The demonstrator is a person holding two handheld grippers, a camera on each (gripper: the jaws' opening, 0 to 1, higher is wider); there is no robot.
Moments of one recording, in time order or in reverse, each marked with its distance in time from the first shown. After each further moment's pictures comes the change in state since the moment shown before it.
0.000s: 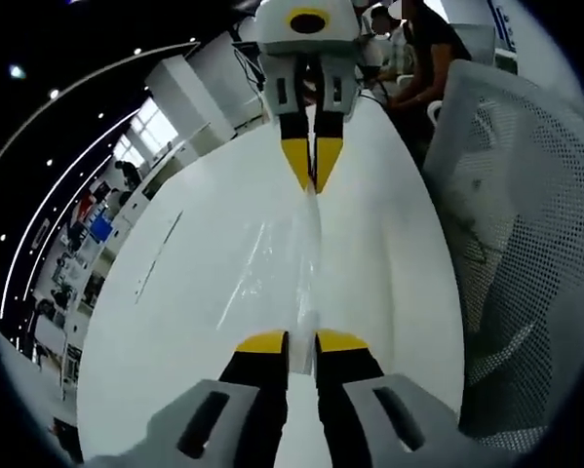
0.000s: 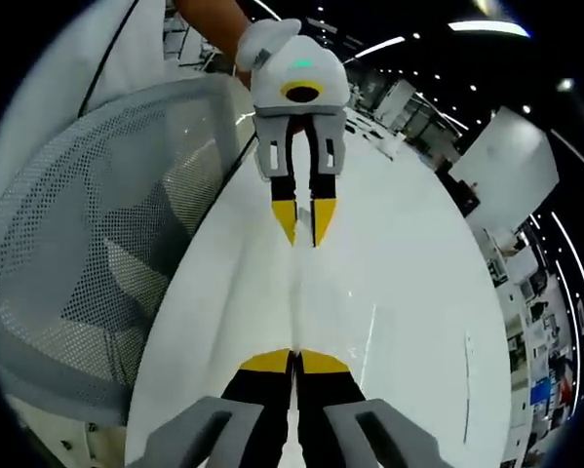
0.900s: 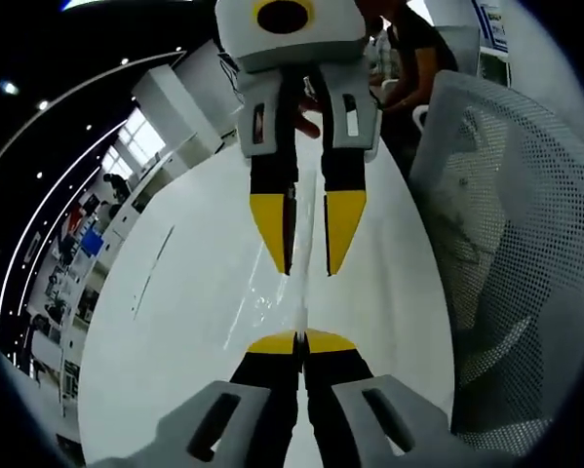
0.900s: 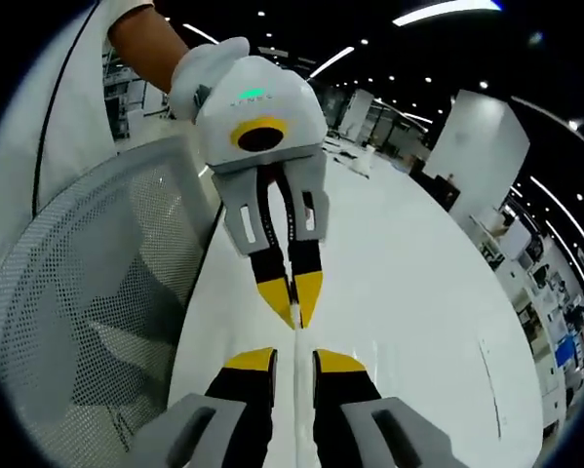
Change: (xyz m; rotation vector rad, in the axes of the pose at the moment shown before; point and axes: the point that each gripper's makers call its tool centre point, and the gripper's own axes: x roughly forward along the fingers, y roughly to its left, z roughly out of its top) left arm -0.007 -0.004 0.018 0.040 -0.034 -0.053; right arm 0.029 -0.006 0.076 0.185 -0.167 -0.041
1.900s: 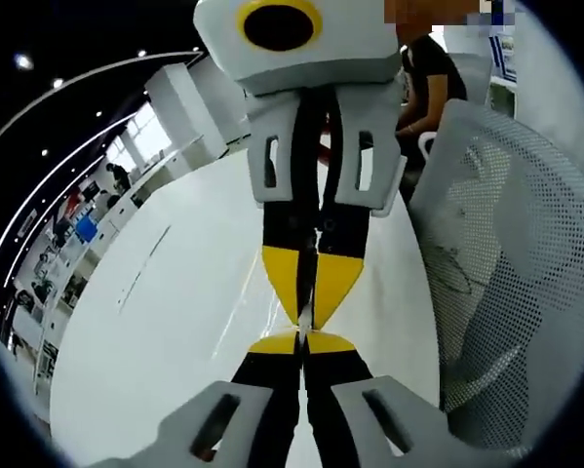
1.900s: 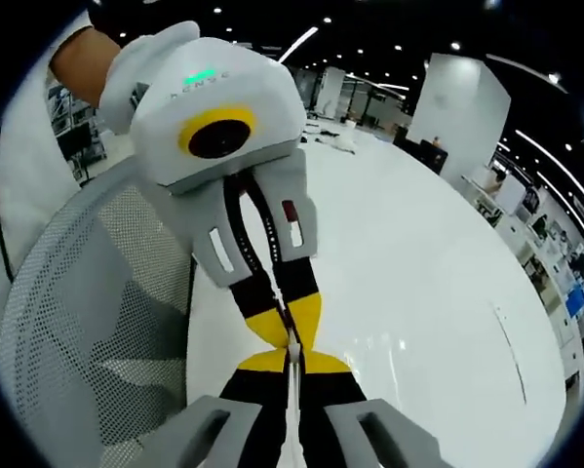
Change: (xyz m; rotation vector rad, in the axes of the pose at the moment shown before) left arm 0.003 -0.005 0.004 -0.133 -0.080 -0.026; right arm 0.016 0.003 -0.003 0.189 0.102 0.004
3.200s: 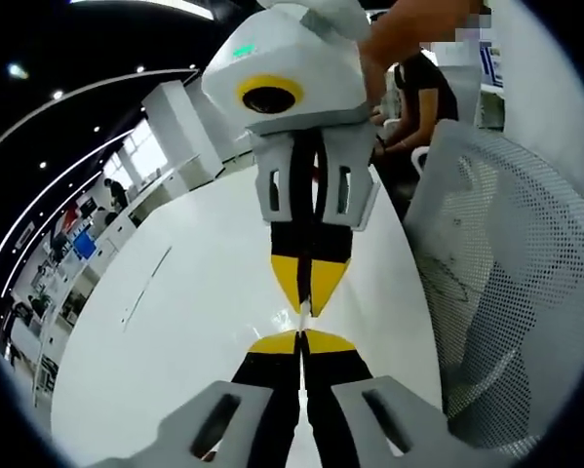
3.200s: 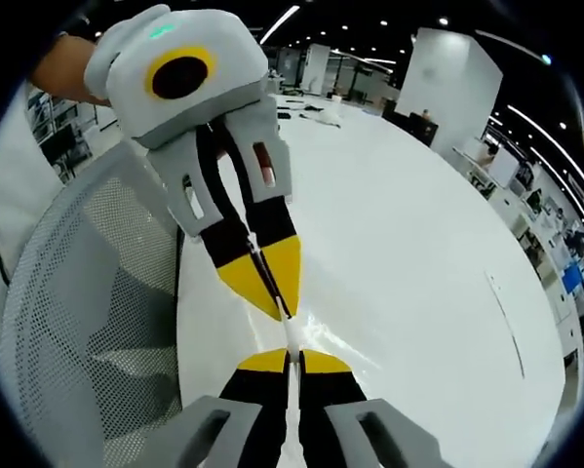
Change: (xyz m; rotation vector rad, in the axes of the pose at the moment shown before) left arm -0.013 0.010 0.022 0.053 -0.079 -0.011; right arm -0.012 -0.019 -0.020 0.058 0.086 -0.041
